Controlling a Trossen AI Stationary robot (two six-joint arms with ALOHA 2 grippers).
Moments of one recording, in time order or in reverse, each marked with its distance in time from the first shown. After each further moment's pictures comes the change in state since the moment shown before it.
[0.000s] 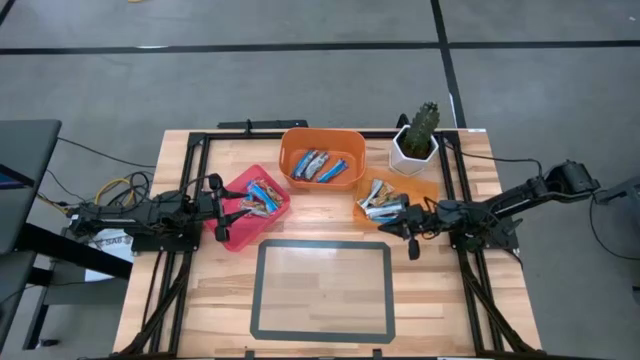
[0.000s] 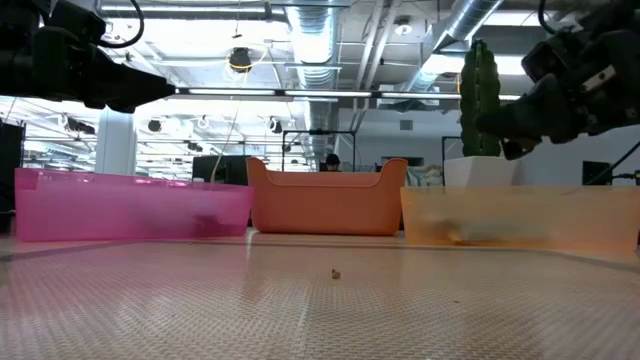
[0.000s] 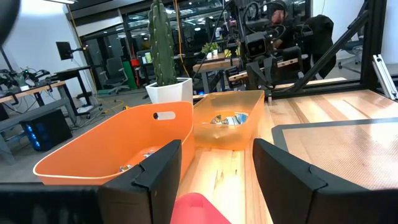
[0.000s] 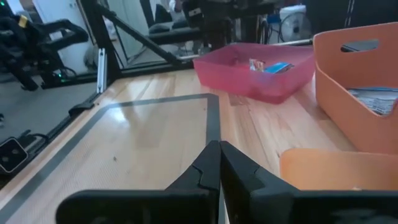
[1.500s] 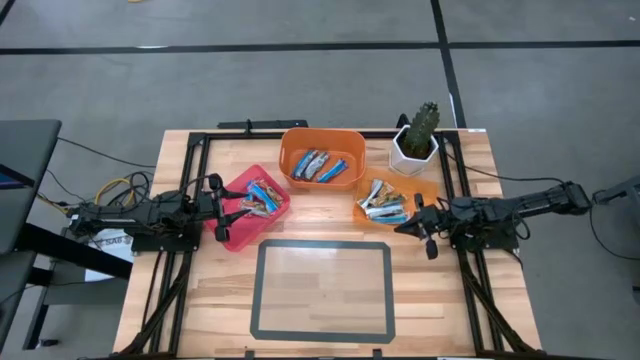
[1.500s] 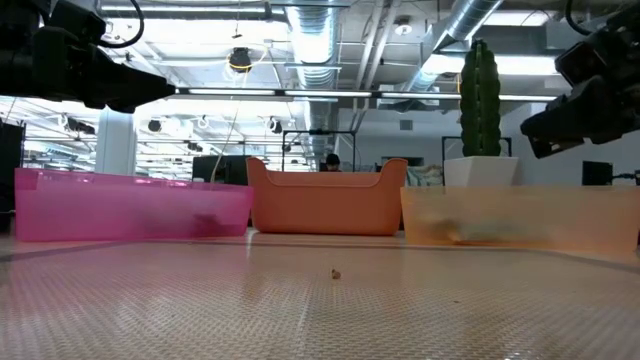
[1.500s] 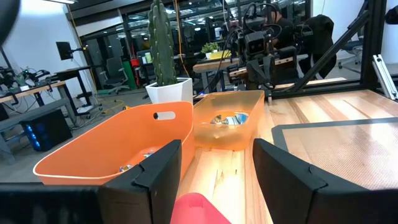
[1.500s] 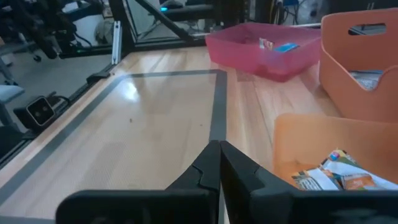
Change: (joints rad) left arm 0.000 0.000 0.000 0.000 0.000 0.000; right arm -0.006 -0.705 -0.008 -0.785 -0.072 -0.046
